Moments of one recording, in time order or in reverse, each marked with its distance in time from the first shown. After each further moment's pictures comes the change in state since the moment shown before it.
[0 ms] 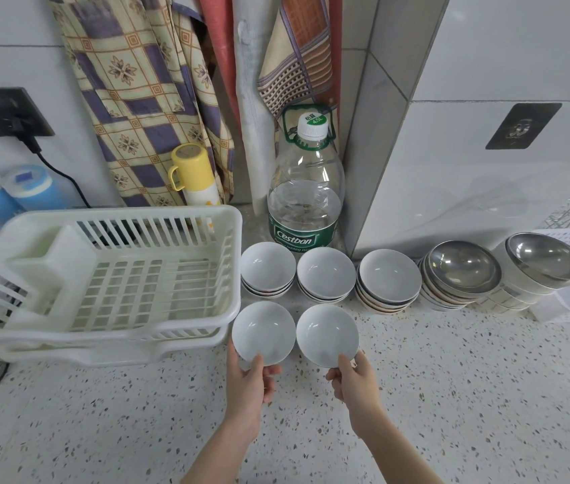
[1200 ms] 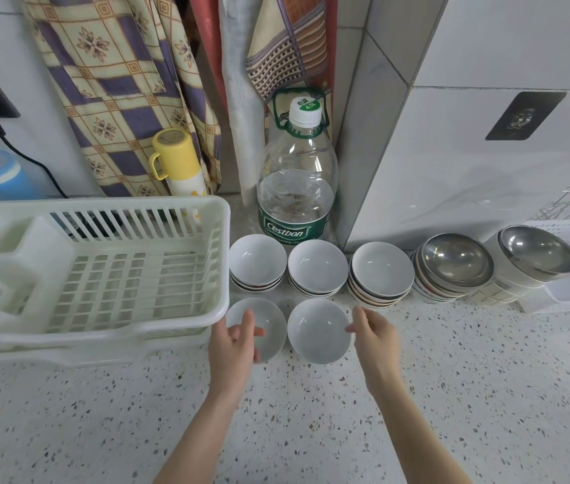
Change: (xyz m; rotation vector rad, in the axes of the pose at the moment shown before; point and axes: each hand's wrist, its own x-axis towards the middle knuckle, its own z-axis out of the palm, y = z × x) left_hand 0.012 0.045 0.011 0.237 0.046 0.273; right_hand 0.007 -0.064 -0.011 -0.267 0.267 -0.248
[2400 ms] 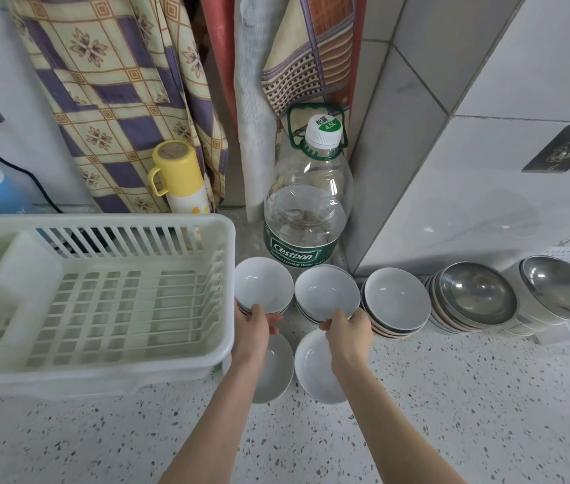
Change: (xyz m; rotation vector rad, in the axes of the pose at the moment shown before) left_hand 0.078 0.024 0.045 -0.181 0.054 -0.226; right_hand 0.043 -0.035 0.076 0.103 0.095 0.191
